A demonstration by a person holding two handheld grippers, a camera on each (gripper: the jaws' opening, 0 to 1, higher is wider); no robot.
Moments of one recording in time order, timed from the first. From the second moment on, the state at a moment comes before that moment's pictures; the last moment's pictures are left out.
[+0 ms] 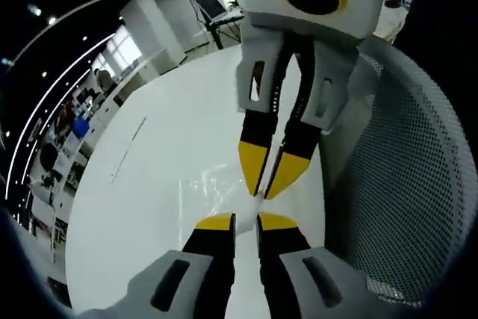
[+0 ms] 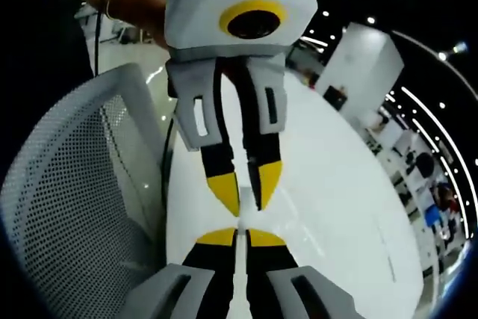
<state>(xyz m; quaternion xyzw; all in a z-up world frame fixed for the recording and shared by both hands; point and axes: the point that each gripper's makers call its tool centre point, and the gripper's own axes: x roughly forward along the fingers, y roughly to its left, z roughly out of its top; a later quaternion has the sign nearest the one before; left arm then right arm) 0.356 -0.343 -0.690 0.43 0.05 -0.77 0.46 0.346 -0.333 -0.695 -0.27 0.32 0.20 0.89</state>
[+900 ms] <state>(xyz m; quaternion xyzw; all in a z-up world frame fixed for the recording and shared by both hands) 0.344 -0.333 -0.696 0.45 0.02 -0.80 0.40 0.349 -0.324 -0.701 -0.30 0.33 0.22 0.87</state>
